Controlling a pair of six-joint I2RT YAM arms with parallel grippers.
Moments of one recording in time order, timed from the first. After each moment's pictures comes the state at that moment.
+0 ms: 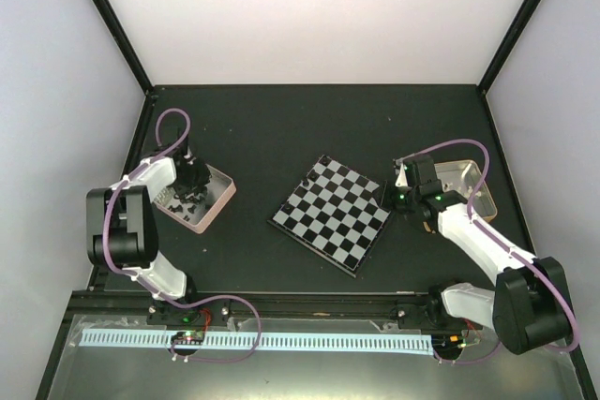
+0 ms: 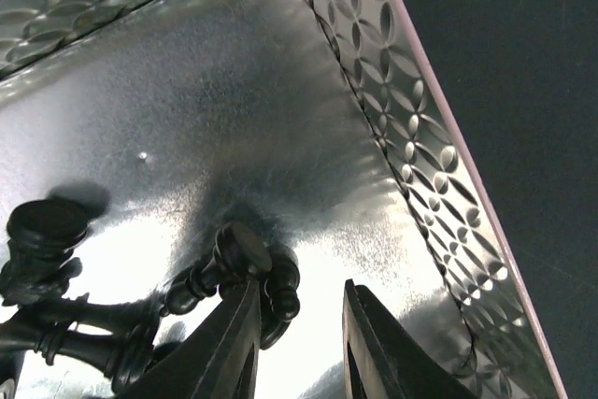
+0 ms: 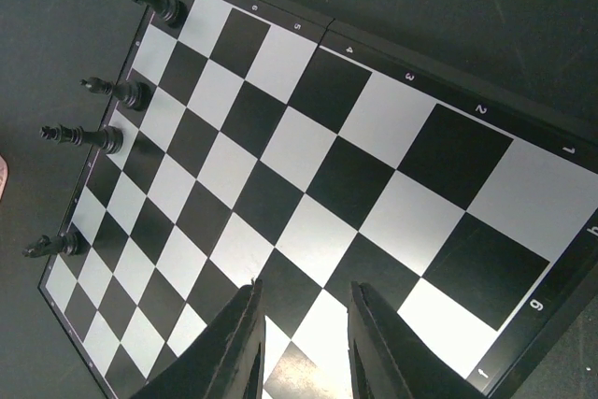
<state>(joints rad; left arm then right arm) 0.10 1.60 0.94 -0.52 0.09 -0.51 0.32 1.18 0.64 -0.35 -0.25 0.55</state>
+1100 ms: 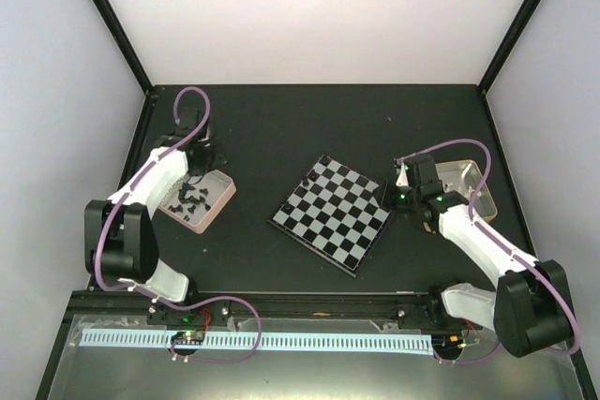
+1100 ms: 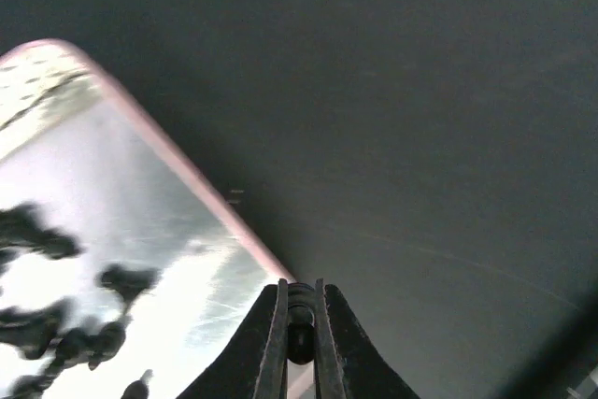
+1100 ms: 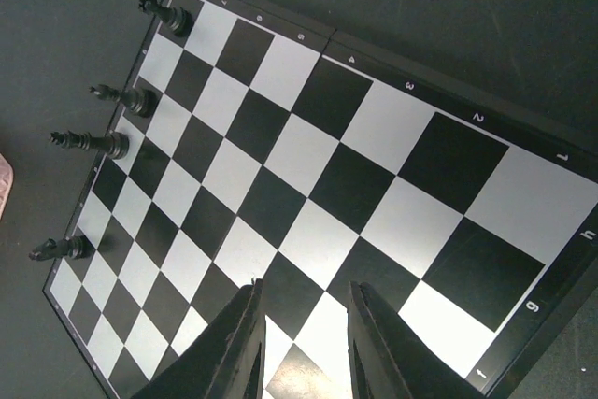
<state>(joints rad) -0.06 1.53 1.08 -0.61 0.00 -0.50 0.32 1.17 0.64 -0.34 -0.25 0.55</state>
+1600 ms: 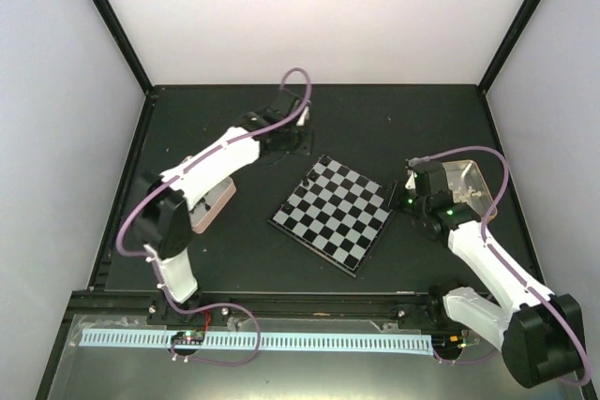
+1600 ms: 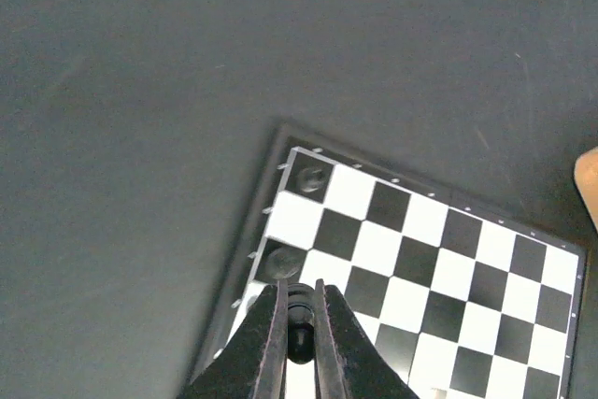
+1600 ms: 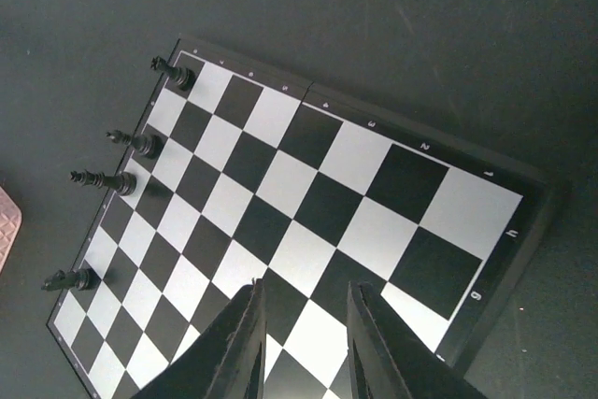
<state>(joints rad) -0.60 1.72 1.51 -0.68 -0.01 -0.47 0.32 1.02 0.59 -0.35 -0.16 0.58</state>
